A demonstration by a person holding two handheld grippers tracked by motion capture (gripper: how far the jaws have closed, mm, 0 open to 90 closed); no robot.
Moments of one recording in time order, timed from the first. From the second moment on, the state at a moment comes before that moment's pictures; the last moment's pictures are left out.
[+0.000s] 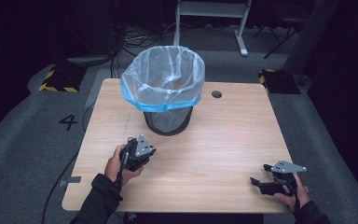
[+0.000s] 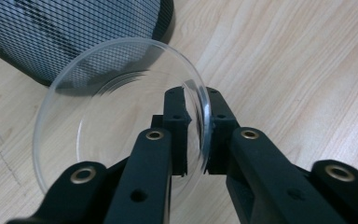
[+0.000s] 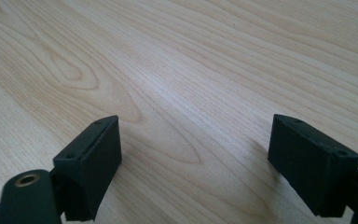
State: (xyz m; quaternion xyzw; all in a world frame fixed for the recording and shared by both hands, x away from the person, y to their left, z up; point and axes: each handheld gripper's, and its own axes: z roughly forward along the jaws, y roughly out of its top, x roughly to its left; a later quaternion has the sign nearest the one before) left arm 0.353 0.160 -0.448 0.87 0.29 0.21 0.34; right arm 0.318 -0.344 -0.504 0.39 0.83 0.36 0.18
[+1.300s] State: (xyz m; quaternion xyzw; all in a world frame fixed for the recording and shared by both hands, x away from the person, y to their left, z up) left arm 0.344 0.189 -0.384 0.79 0.28 0.30 0.46; right arm 0.317 -0.345 -0.504 0.38 0.83 0.36 0.19
